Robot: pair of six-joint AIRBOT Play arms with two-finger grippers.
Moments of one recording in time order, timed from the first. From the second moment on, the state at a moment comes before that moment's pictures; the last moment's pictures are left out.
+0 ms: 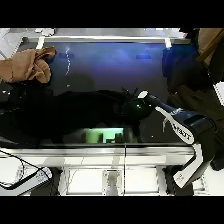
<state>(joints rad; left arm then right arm) 0.56 -1.18 1.16 1.43 -1.26 -1.22 0.36 -1.81 1.20 -0.52 1.00 1.19</state>
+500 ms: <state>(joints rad) 0.56 -1.11 1.17 1.43 -1.25 -1.25 0.17 -1.54 1.59 -0.62 1.48 1.26</state>
